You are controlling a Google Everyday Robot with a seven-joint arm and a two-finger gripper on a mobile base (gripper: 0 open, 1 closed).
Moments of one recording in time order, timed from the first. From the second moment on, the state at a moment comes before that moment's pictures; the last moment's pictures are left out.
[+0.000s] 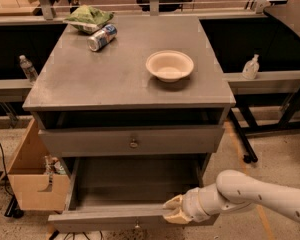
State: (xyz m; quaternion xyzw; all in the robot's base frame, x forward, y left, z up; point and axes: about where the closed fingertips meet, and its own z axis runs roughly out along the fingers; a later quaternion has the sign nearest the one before) arm 0.409 -0.073 0.448 -0.56 0.73 0.31 0.24
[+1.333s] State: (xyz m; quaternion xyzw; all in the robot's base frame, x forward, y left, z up) arm 0.383 -0.075 0.446 -0.54 0.73 0.34 0.23
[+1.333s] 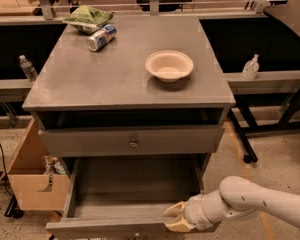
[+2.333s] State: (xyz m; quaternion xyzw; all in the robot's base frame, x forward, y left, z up) arm 0.382 -0.074 0.446 -0.54 0.73 0.34 0.23
